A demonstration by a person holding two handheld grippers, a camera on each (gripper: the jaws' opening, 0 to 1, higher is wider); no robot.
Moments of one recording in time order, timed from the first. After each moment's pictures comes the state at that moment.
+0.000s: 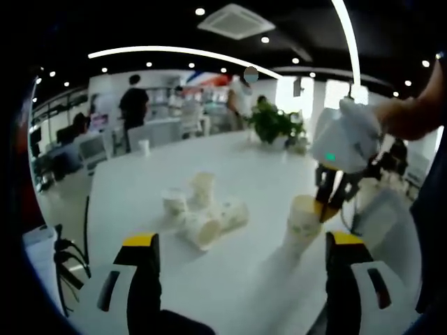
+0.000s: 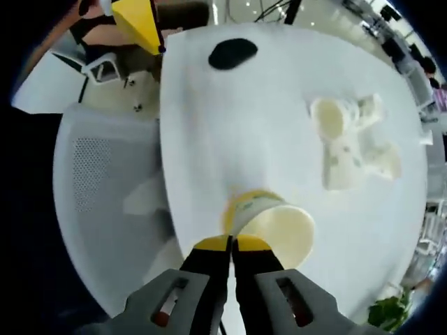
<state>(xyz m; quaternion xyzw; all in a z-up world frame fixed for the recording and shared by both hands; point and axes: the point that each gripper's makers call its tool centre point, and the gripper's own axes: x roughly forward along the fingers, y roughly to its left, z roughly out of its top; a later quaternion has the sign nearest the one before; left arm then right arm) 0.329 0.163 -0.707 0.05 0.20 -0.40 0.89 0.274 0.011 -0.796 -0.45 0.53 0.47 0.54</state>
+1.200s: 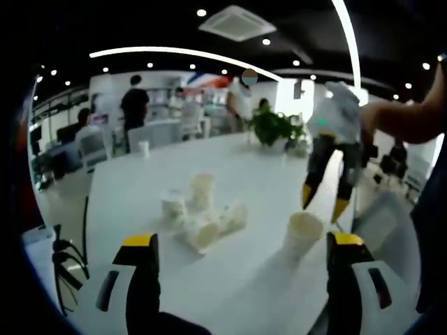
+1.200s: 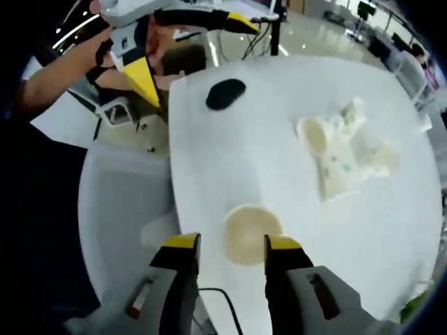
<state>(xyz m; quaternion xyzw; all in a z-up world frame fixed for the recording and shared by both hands) 0.330 0.160 -0.704 0.04 0.19 -0.40 0.90 0.292 0.017 -0.751 -0.30 0.48 0.53 0.63</state>
